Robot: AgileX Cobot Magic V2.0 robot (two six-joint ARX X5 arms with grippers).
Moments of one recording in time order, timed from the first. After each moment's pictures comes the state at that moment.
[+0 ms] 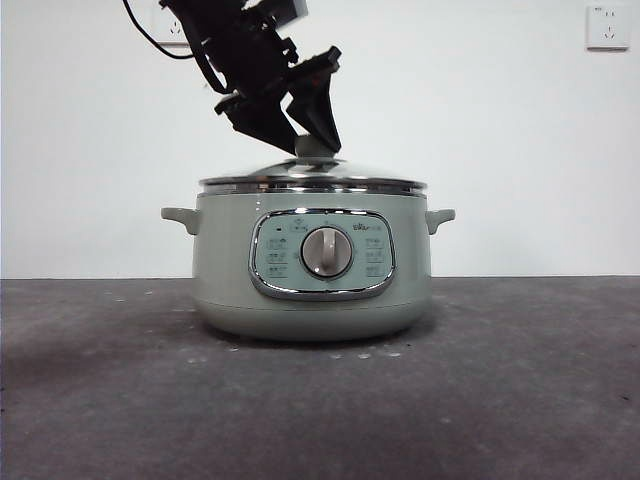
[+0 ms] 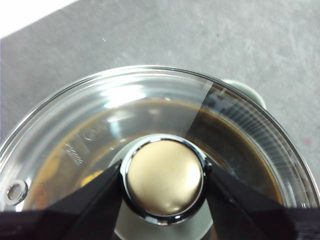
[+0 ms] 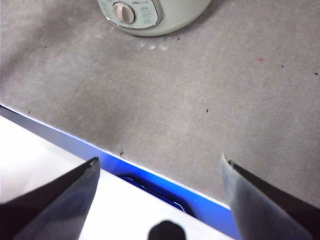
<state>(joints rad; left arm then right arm) -0.50 1.89 1.70 -0.46 0.20 0.13 0.67 0.48 1.07 -1.36 0.02 0.25</state>
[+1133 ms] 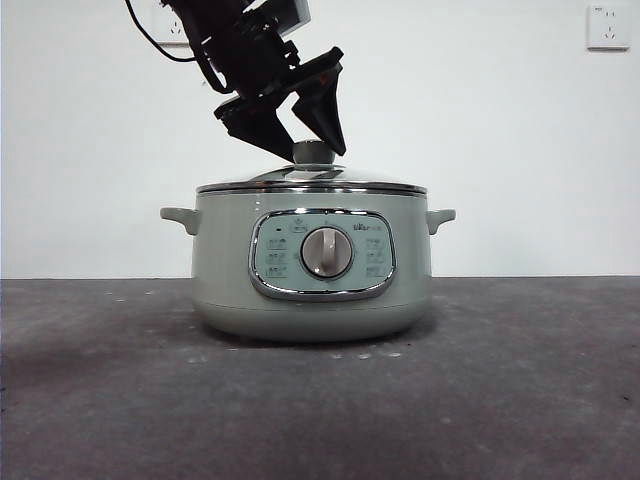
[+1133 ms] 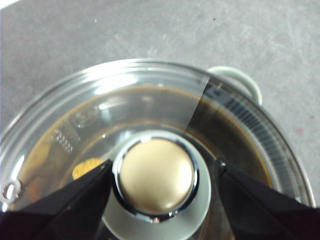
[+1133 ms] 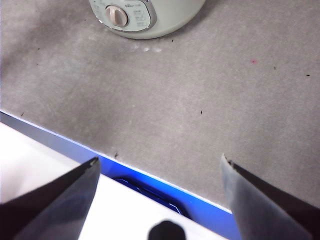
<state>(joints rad) -0.51 1.89 1.72 -0.53 0.20 0.11 0.67 0.48 1.07 -1.36 0.04 0.25</state>
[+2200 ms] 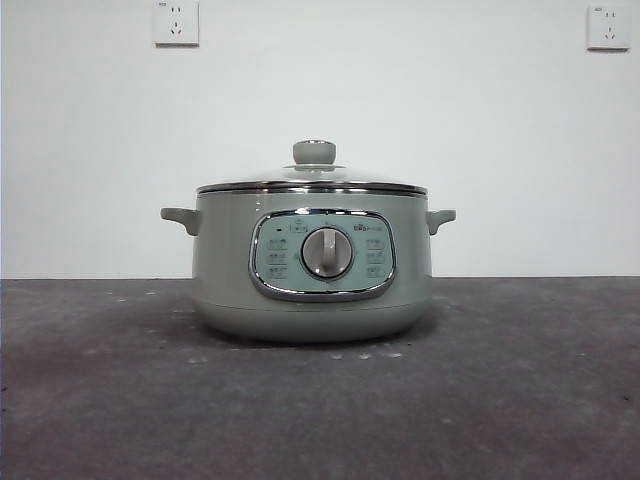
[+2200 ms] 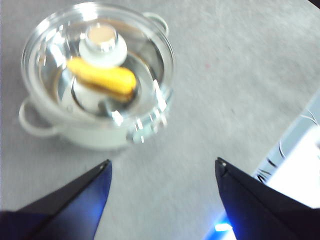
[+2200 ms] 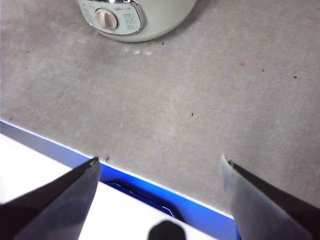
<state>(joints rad) -0.51 1.26 1.74 -1.27 0.24 0.06 0.67 0.48 1.07 -1.36 0.08 0.25</state>
